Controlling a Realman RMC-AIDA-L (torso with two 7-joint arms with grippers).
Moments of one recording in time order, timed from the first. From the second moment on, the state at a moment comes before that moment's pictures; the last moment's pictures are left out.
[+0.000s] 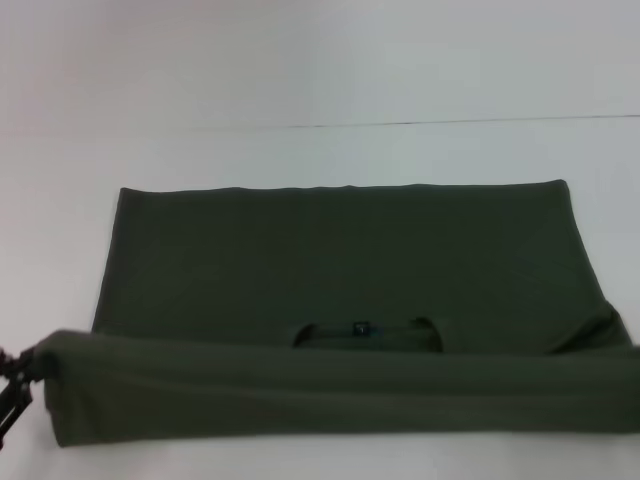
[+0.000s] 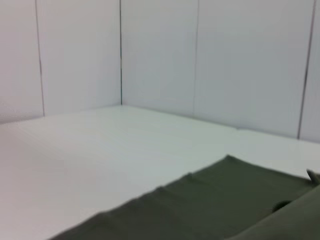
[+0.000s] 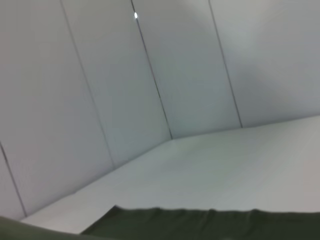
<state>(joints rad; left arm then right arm) -0.31 -2.11 -0.06 0.79 2.35 1.89 -0.94 0.11 2.05 -0.02 -0.52 -2.10 -1.88 1.02</state>
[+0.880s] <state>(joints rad) -0.52 -2.14 -0.06 0.63 2.26 1.47 -1.04 0.41 2.03 -0.07 -0.57 -2.11 -1.56 1.41</state>
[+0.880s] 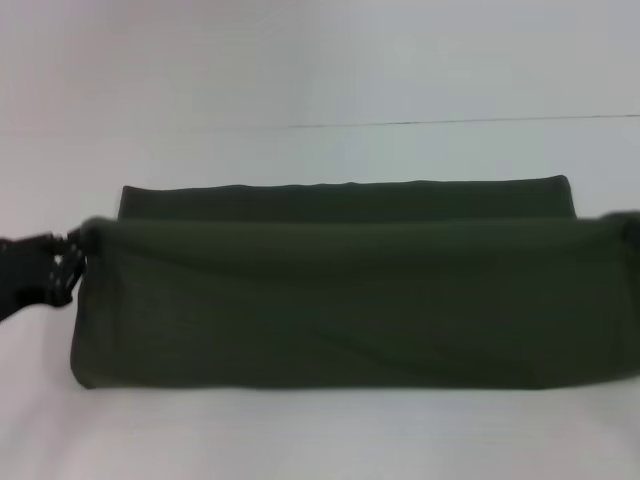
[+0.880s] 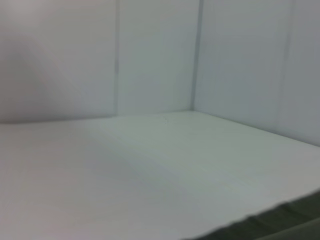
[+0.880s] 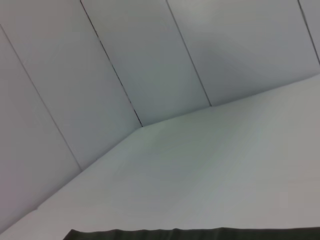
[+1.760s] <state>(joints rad) -0.75 -2.14 -0.02 0.46 2.19 0.85 -1.04 0.63 2.03 -0.25 -0.47 -2.08 -1.04 1.59</state>
